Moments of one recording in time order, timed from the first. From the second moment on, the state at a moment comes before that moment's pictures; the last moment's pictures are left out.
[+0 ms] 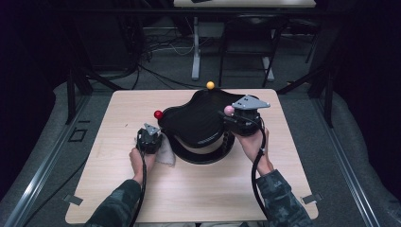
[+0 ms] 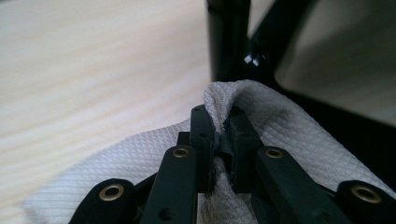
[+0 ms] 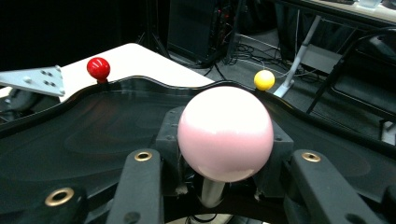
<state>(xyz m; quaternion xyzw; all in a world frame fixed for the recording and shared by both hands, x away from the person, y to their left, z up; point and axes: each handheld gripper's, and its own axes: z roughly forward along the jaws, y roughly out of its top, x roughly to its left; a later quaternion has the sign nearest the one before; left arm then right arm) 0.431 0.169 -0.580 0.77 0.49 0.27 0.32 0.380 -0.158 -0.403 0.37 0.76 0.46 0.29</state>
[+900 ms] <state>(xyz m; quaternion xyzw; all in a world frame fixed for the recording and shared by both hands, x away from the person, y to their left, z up) 0.389 0.231 -0.533 0.73 0.51 0.28 0.37 0.363 -0.156 -0.396 0.38 0.75 0.43 0.33</state>
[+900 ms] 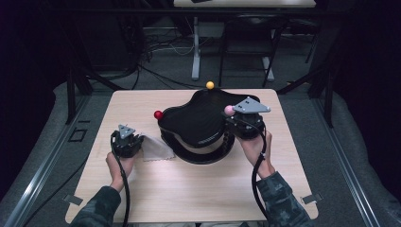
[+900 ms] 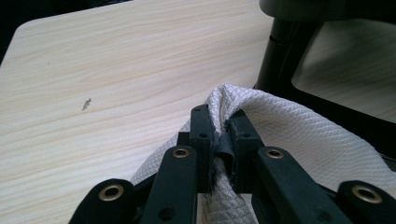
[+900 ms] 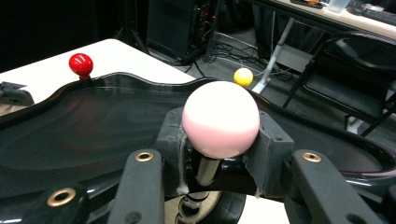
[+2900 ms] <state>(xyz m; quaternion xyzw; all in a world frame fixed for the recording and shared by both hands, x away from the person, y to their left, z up) 0.355 0.277 -0.516 0.70 0.53 0.29 0.39 0.360 -0.149 -0.392 0.39 0.75 0.40 0.35</state>
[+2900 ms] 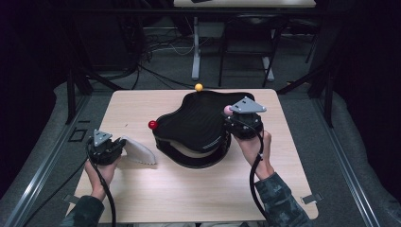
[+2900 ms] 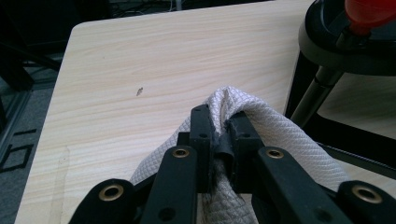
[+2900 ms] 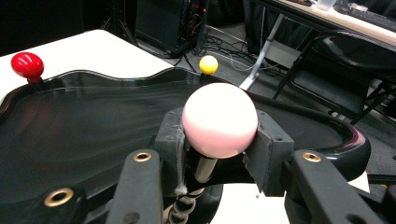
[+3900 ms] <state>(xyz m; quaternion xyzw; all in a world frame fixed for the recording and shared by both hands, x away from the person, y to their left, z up) 0.351 0.283 -0.512 0.69 0.53 0.30 0.40 0.383 -0.195 -0.394 0.30 0.79 0.48 0.25</state>
